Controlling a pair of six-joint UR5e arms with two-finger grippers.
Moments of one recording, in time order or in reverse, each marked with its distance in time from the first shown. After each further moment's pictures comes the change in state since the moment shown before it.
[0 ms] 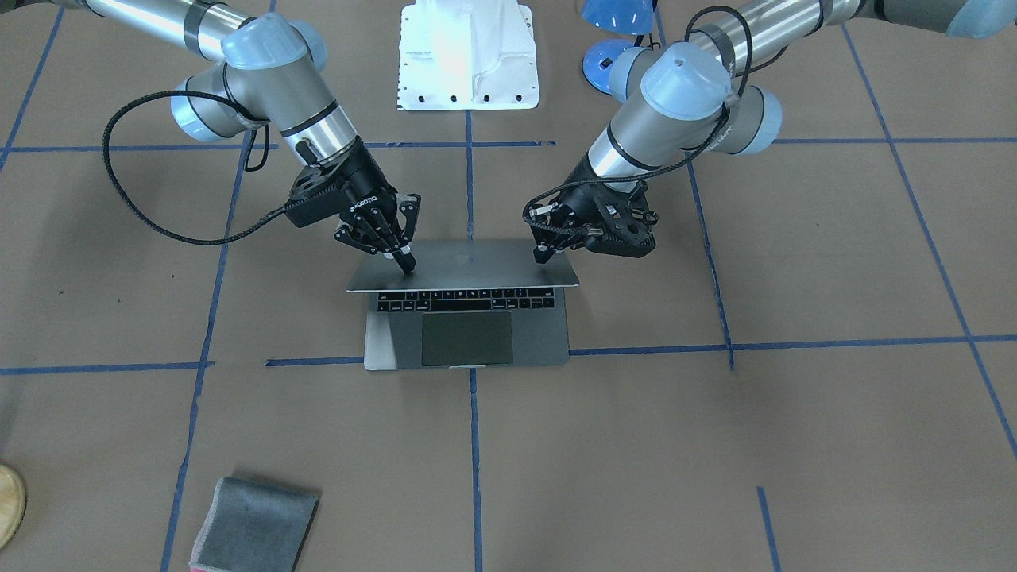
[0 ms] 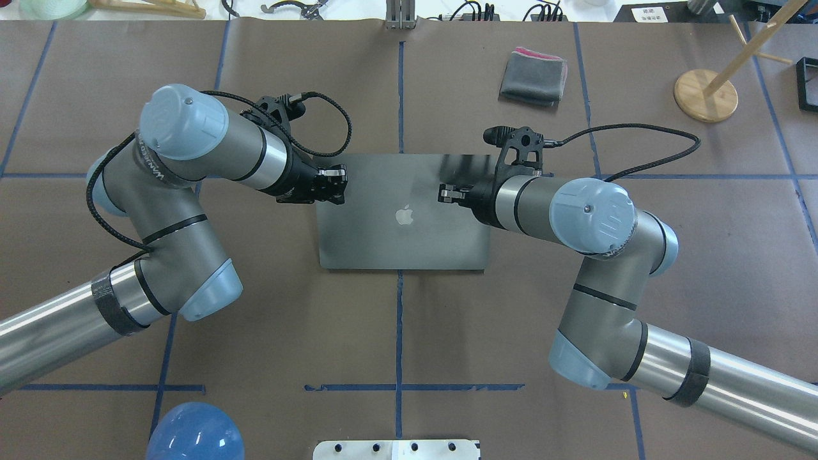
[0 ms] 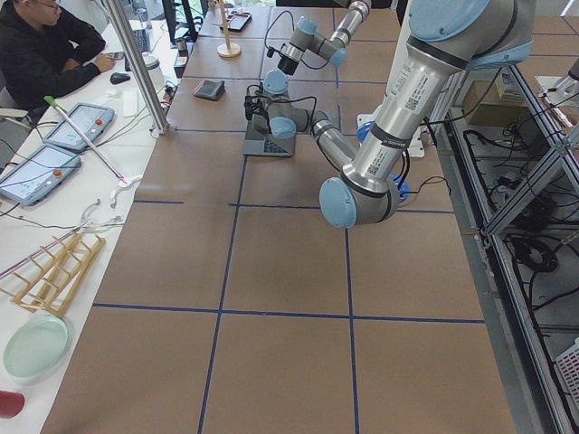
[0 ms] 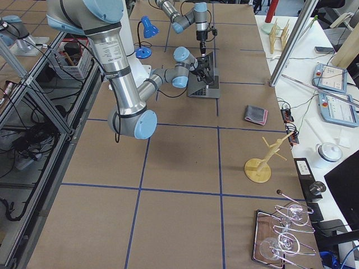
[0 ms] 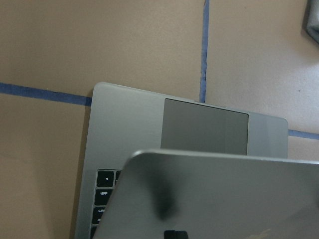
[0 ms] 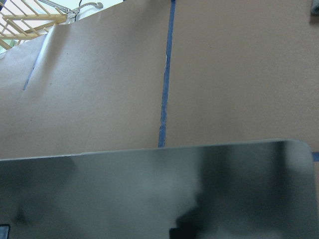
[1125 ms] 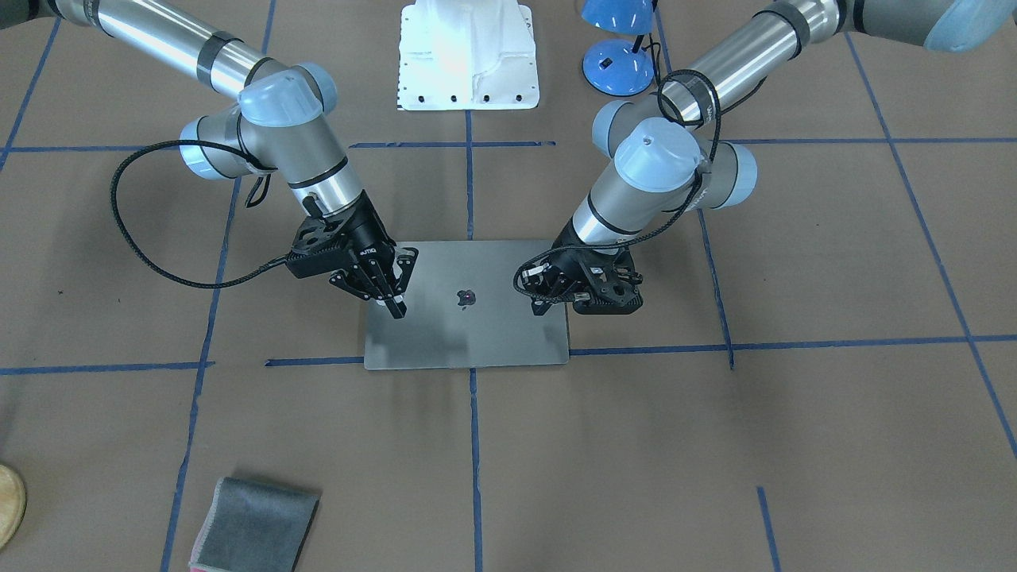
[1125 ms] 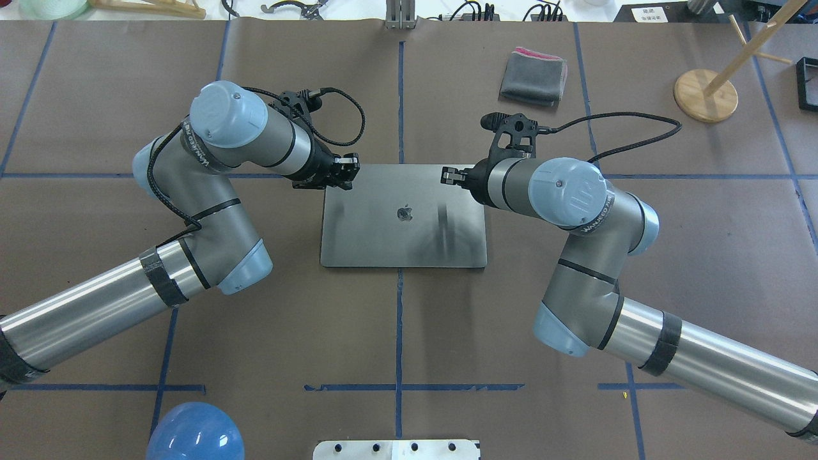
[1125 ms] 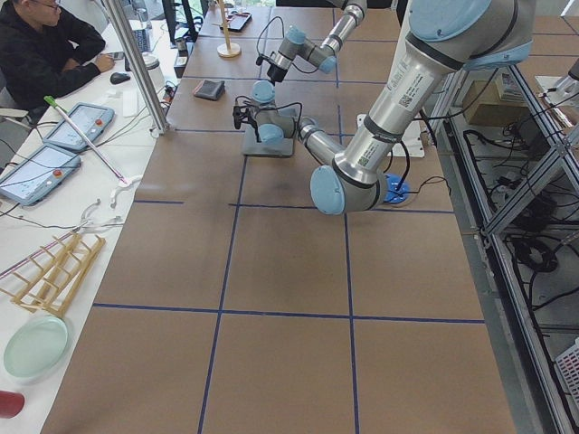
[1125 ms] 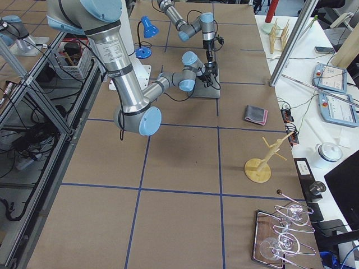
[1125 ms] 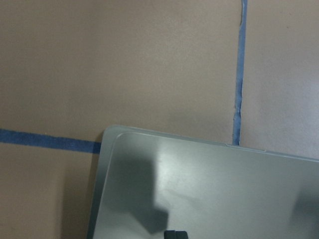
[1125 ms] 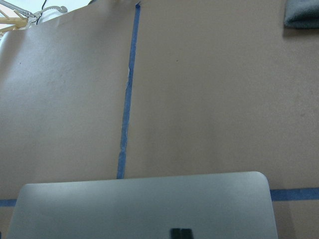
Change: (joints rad) left arm -0.007 -0.106 0.239 -0.076 0.040 0.013; right arm 0.039 0.073 -0.157 0.001 0.000 0.002
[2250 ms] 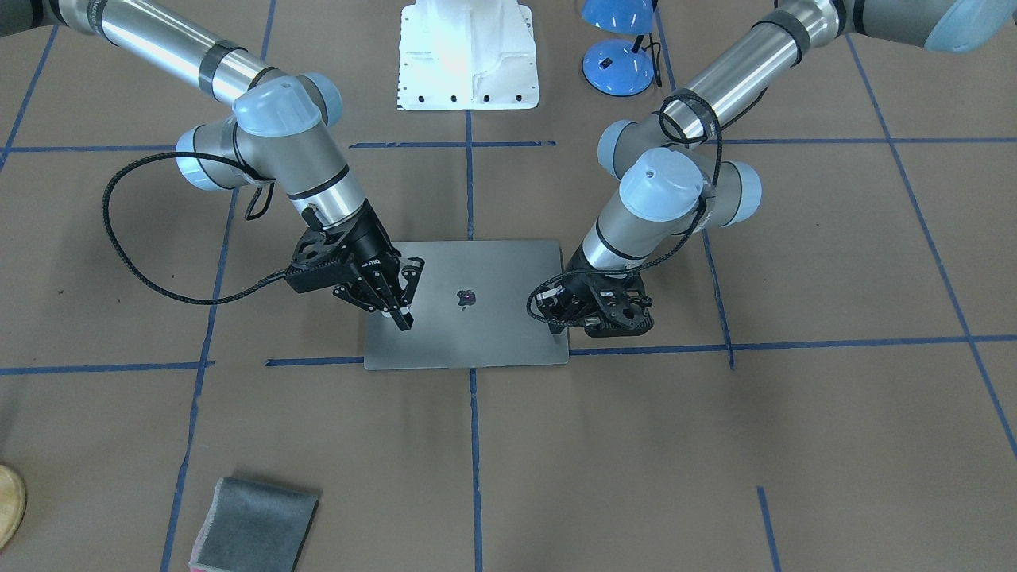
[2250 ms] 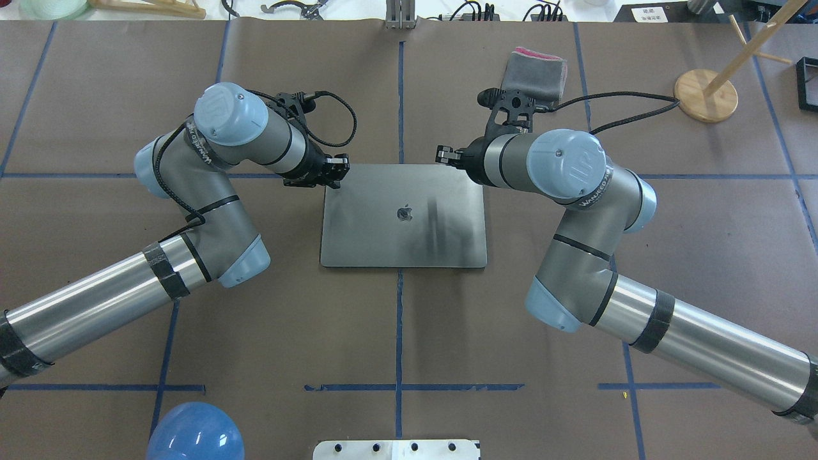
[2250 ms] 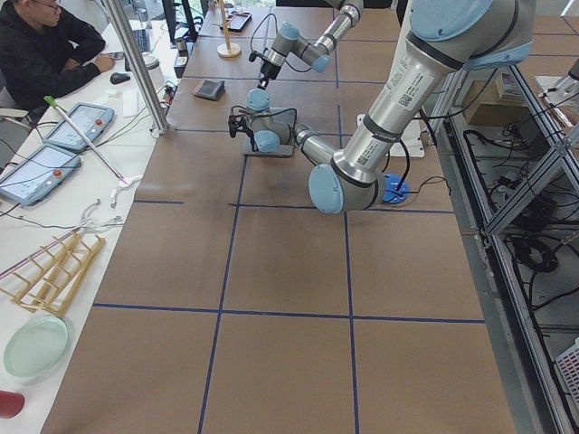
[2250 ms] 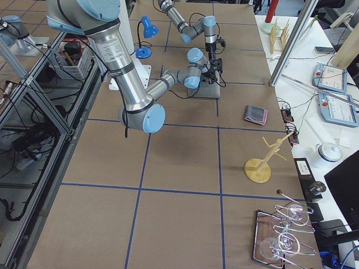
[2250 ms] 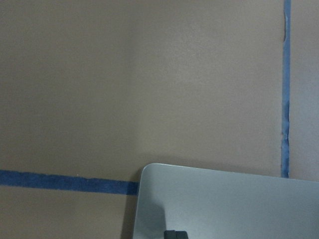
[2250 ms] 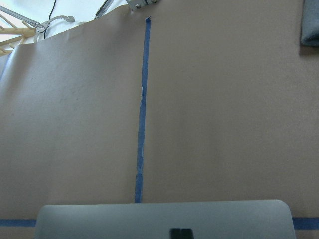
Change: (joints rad) left arm -0.009 -0.007 0.074 0.000 0.004 0.041; right arm 0.050 0.038 -0.016 0.003 0.060 0.006
